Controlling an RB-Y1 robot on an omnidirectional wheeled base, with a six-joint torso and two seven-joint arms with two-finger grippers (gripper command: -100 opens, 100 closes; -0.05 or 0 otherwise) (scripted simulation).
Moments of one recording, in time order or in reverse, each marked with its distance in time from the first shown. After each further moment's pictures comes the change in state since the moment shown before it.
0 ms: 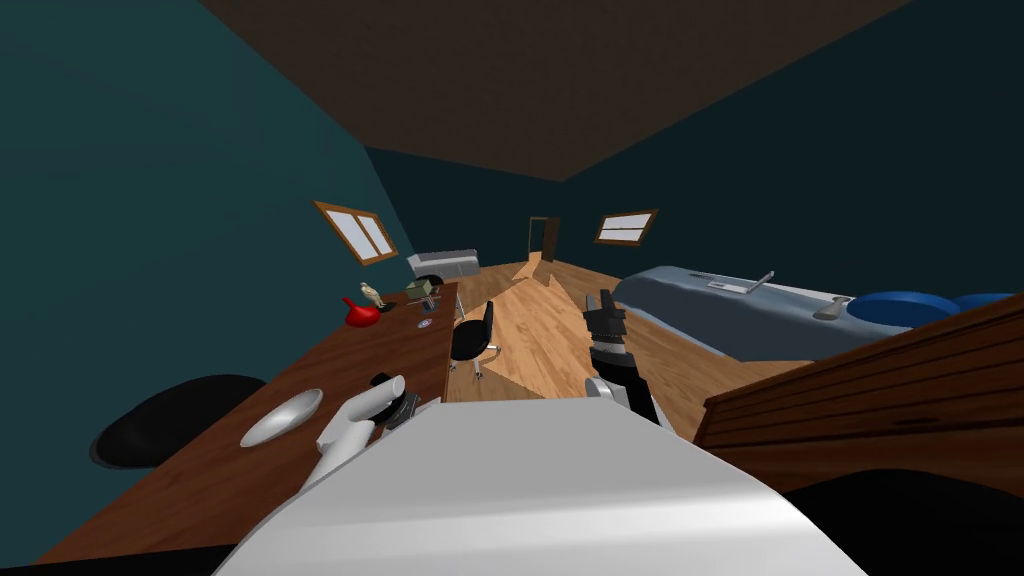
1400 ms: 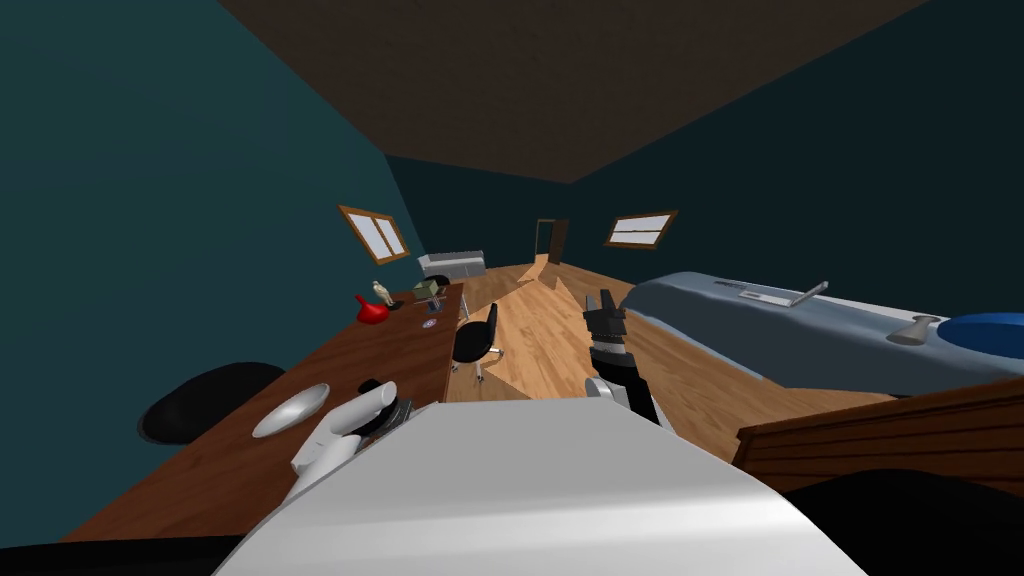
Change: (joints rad) left arm 0.092 -0.004 0.016 -0.137 0.033 0.055 -0.052; right arm 0.000 0.000 0.000 0.000 0.000 0.000 0.000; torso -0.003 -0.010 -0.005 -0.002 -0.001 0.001
